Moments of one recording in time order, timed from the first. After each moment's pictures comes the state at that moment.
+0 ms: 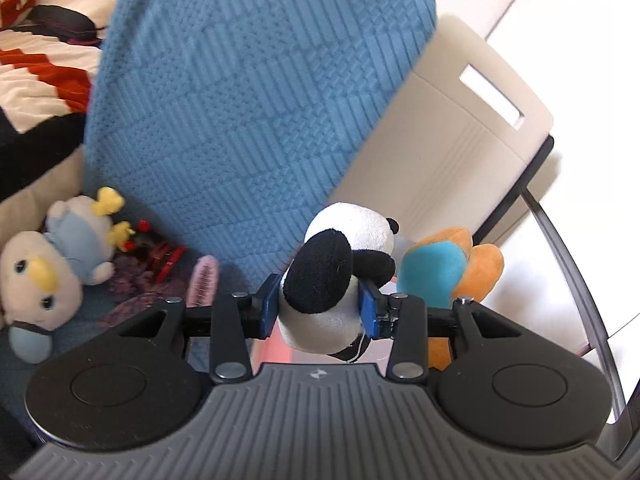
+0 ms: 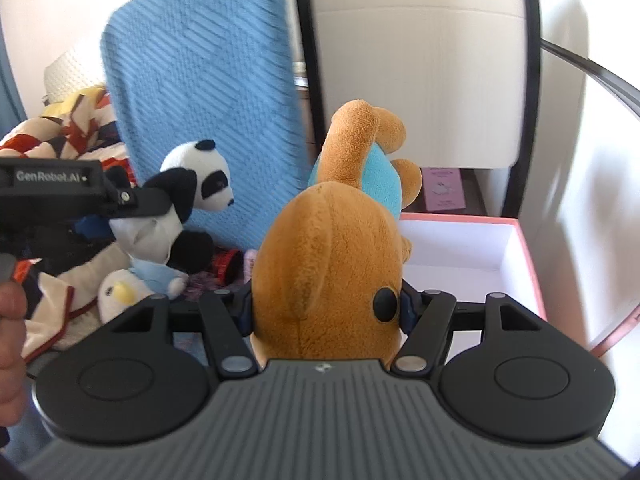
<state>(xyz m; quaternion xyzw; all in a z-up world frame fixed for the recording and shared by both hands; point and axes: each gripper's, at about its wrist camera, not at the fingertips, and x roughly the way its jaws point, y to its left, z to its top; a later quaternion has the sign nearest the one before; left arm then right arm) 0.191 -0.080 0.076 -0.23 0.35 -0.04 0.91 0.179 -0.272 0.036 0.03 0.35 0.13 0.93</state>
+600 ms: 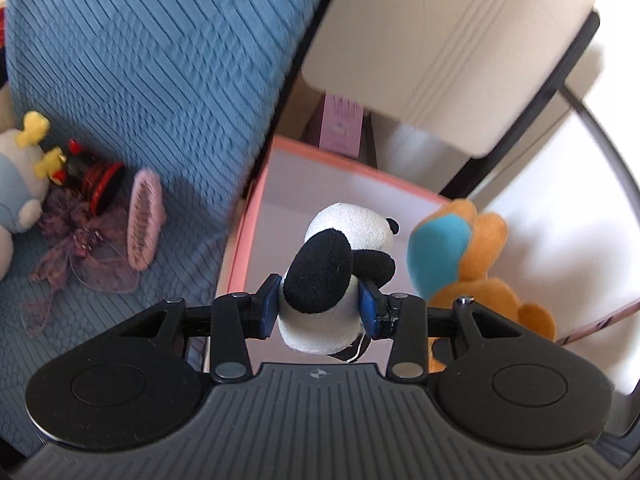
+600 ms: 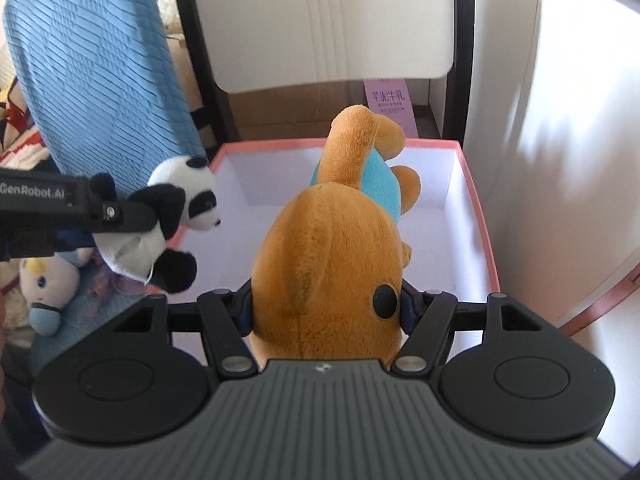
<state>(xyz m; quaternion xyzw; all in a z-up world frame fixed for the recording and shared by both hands) 0.260 -0.174 -0.025 -0.18 0.46 -0.06 0.87 0.233 -0.346 -0.053 0.03 0.43 0.09 0.90</state>
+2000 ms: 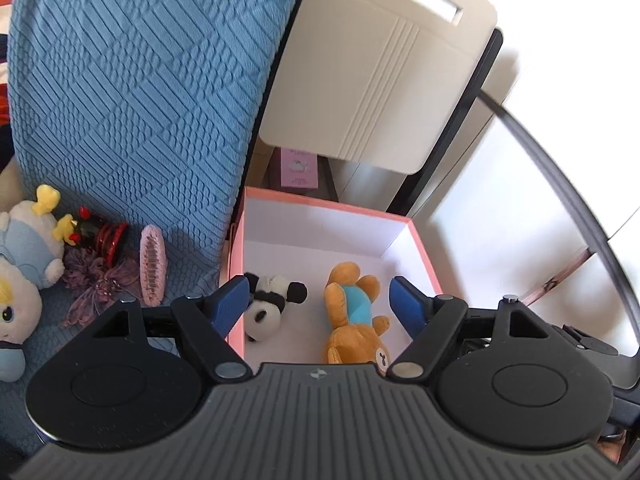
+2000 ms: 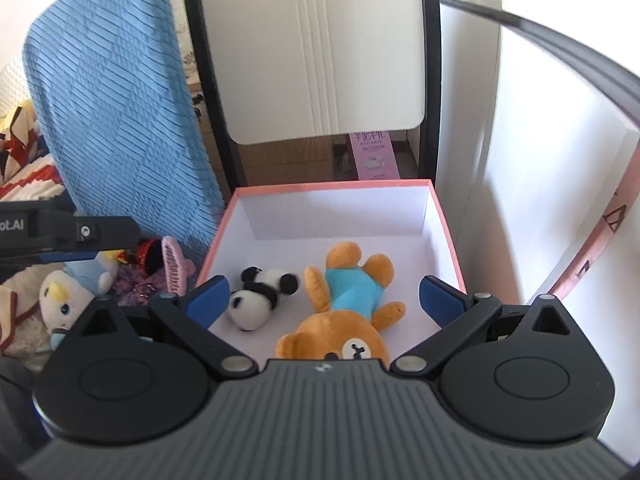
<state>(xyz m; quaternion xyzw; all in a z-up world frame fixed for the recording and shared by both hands) 0.184 -0.145 0.053 -0.15 0.38 -0.13 0.90 0.162 -0.333 0.023 0.04 0.36 0.05 0.93</state>
